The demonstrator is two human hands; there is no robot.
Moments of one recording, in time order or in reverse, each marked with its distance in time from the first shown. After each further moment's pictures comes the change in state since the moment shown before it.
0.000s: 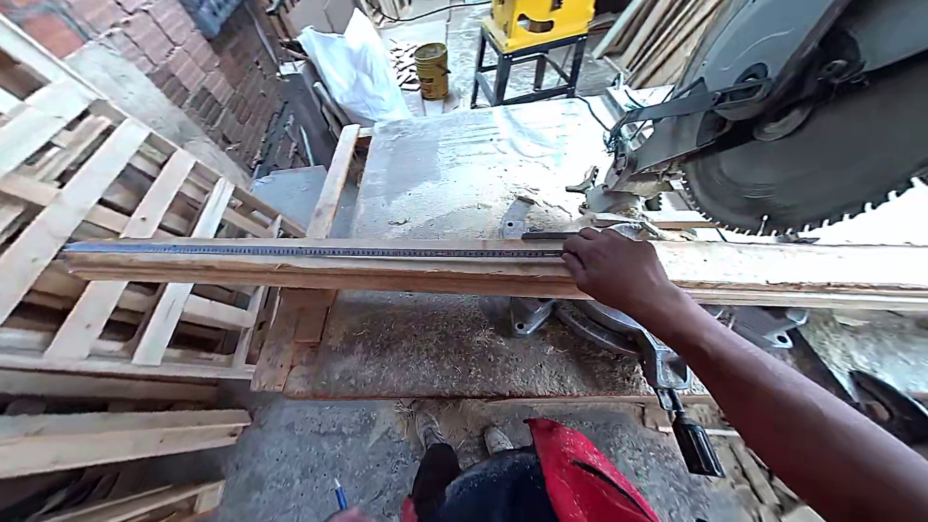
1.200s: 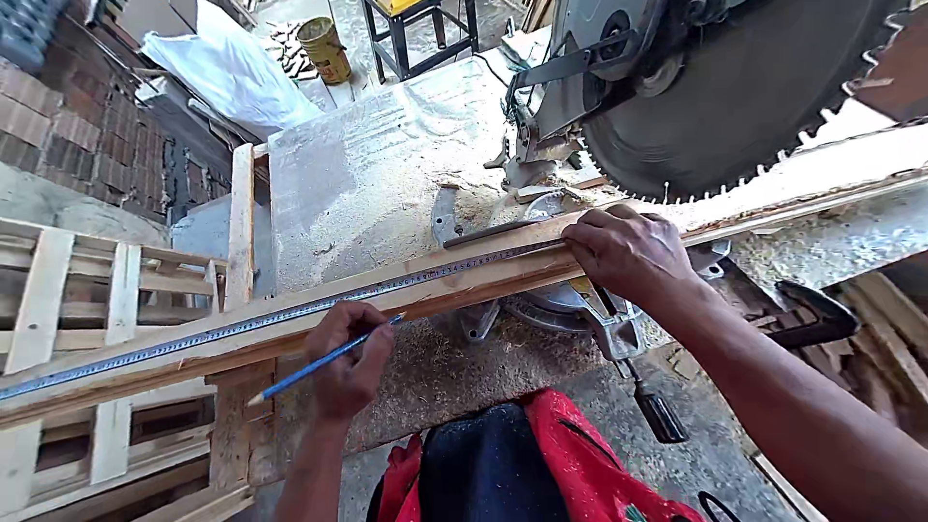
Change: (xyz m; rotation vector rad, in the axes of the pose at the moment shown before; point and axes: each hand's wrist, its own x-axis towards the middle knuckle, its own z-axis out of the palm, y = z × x) left_hand 0.265 0.112 0.167 0.251 -0.382 0.669; right_hand -0.050 0.092 0.011 0.047 0.141 0.128
